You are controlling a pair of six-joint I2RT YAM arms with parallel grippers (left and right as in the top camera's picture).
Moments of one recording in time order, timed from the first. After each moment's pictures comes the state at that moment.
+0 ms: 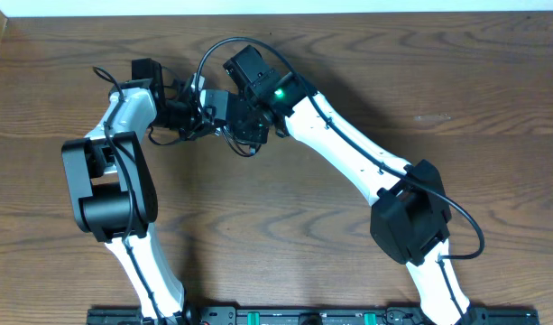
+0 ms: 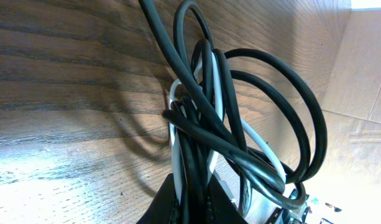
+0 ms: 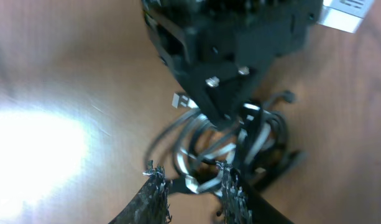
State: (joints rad) left arm 0.14 2.14 1.48 -0.78 0.88 -0.14; right arm 0.74 2.23 2.05 -0.85 -0.21 -0.71
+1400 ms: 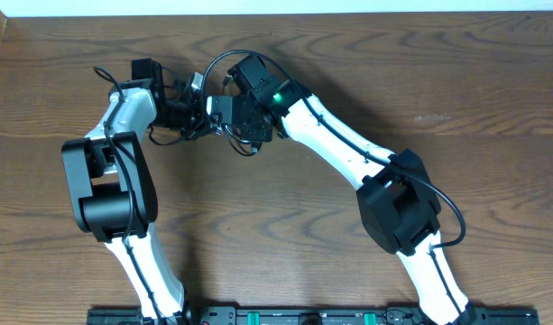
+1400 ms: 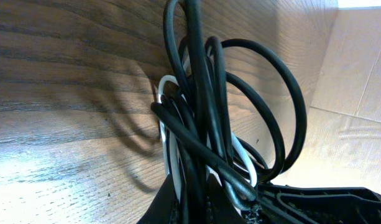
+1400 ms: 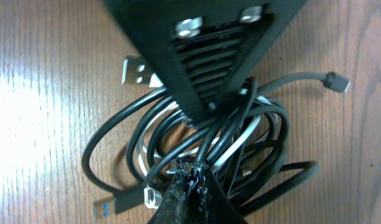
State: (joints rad) left arm 0.14 2.14 1.48 -0.78 0.92 -0.14; right arm 0.72 2.31 2.00 -0.72 -0.15 -0.78
